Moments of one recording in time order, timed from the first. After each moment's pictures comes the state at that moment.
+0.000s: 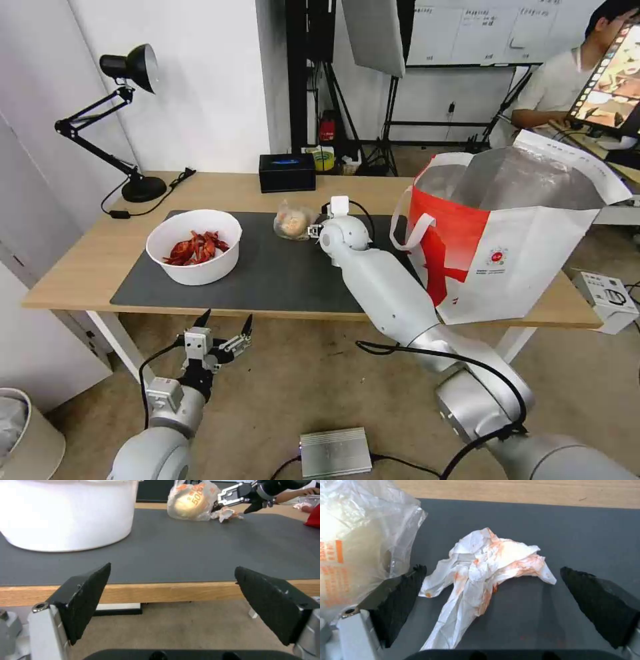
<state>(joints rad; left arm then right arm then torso) 1.55 -1.11 -0.42 -2.05 -0.40 0.00 -0.12 -0.25 1.57 -0.09 1.00 0.74 -0.66 0.58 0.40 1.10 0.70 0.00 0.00</state>
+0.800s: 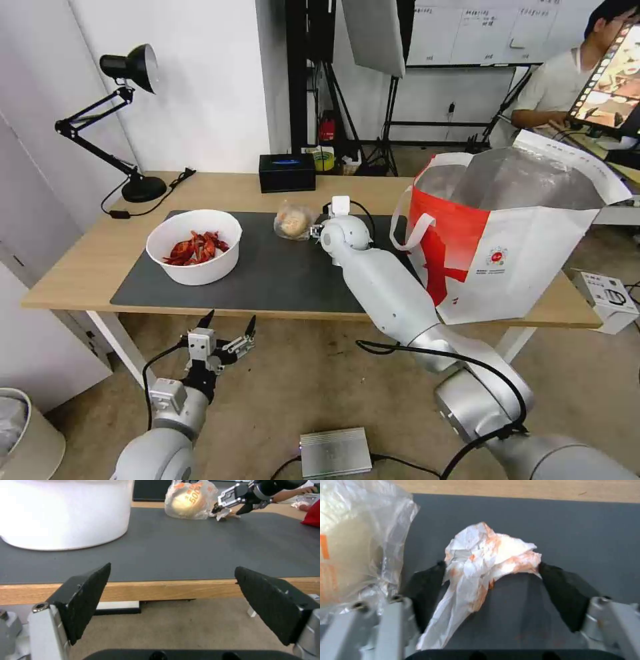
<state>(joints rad) 1.56 -1.12 -0.41 -2.06 -0.39 0.00 -0.12 -0.25 1.57 -0.08 0.98 0.75 -0.67 0.58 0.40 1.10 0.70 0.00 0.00</state>
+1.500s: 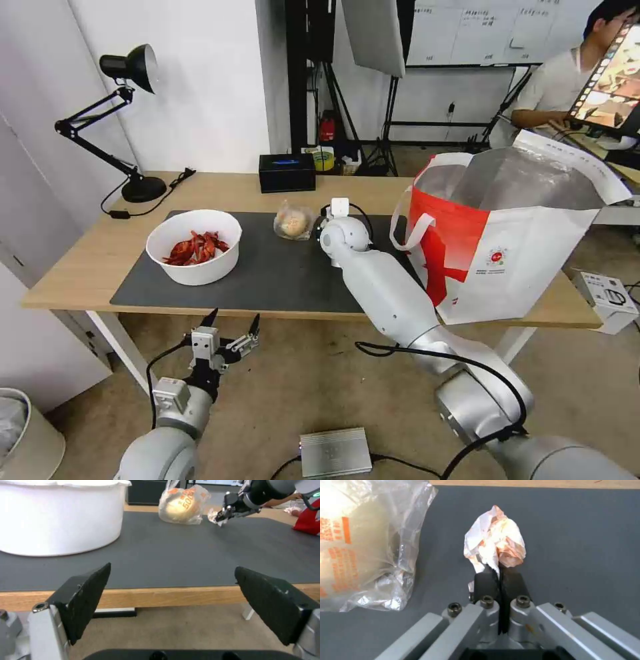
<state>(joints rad) 1.55 -1.12 -0.39 -2.07 -0.39 0.00 -0.12 -0.26 1.57 -0.08 0.99 0.78 -0.68 0.57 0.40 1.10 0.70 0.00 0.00</state>
